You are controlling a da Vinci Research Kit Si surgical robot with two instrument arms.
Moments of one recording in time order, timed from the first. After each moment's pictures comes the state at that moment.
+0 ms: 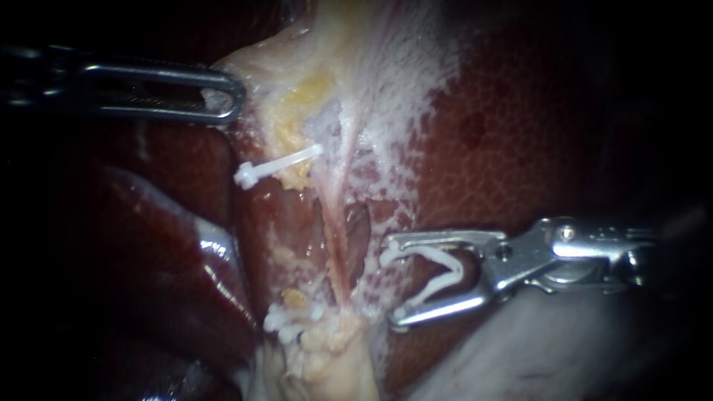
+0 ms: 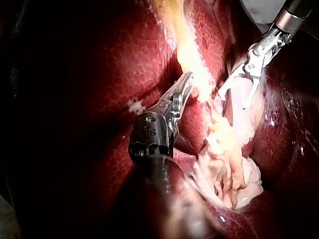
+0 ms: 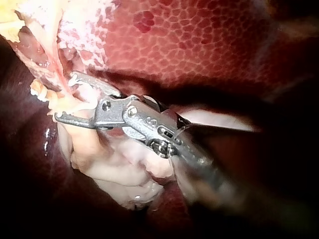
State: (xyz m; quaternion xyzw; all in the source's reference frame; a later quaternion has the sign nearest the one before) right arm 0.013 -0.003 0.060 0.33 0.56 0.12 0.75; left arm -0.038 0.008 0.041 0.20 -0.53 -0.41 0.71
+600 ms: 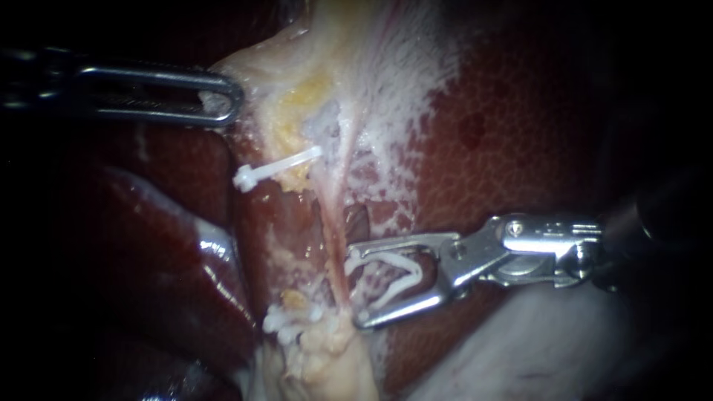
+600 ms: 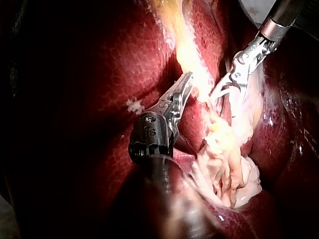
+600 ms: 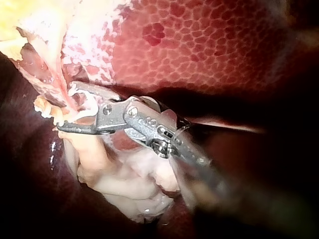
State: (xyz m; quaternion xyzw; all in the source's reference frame) right arm 0.016 -0.003 0.063 0.36 0.56 0.10 0.74; left arm -0.038 0.007 0.040 0.20 -0.53 -0.41 0.71
